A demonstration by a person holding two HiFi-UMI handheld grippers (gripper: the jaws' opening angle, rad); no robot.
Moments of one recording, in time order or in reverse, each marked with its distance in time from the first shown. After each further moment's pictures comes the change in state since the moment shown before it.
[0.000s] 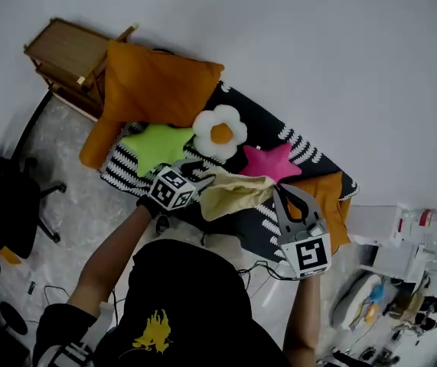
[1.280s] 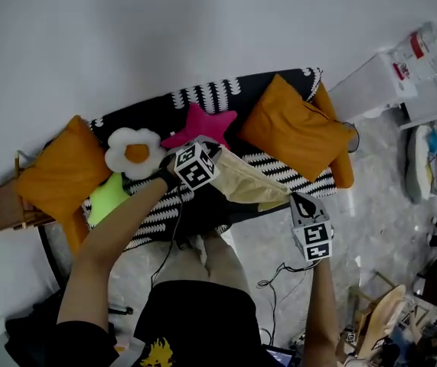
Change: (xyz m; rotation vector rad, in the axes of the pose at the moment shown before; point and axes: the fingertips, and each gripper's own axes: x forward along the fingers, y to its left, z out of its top) left arm 0.427 -0.257 0.007 0.945 0.594 -0.377; right arm -0.300 -0.100 -0.470 0.731 0.512 -0.543
